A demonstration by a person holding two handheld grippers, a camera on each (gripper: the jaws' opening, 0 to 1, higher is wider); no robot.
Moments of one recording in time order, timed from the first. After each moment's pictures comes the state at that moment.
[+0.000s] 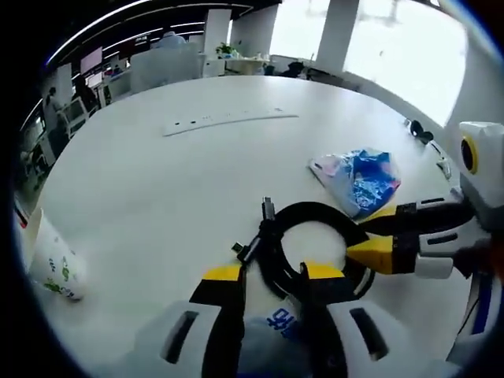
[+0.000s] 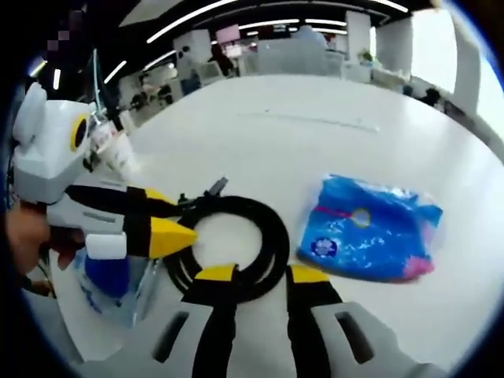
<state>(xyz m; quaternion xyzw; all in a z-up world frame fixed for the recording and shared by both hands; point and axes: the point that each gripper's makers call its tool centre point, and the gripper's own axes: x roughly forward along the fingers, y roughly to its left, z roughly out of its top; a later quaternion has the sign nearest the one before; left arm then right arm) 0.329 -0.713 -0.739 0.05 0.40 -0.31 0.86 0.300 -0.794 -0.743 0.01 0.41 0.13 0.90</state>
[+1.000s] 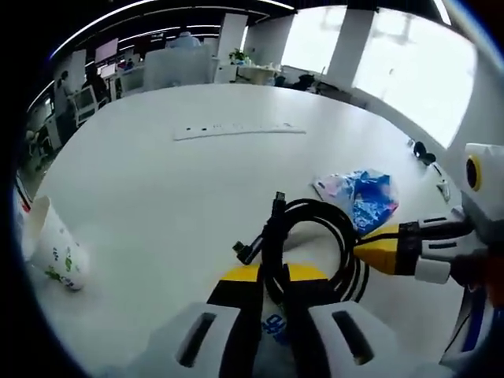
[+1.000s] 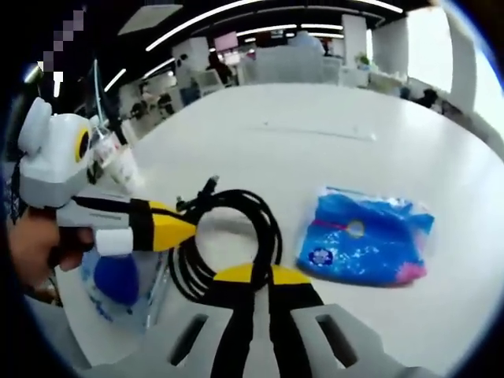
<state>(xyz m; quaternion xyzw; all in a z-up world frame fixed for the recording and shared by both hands) 0.335 -0.707 -0.721 0.00 0.38 -0.29 0.88 0.303 -0.794 -0.723 0.03 0.39 0.13 0.91</state>
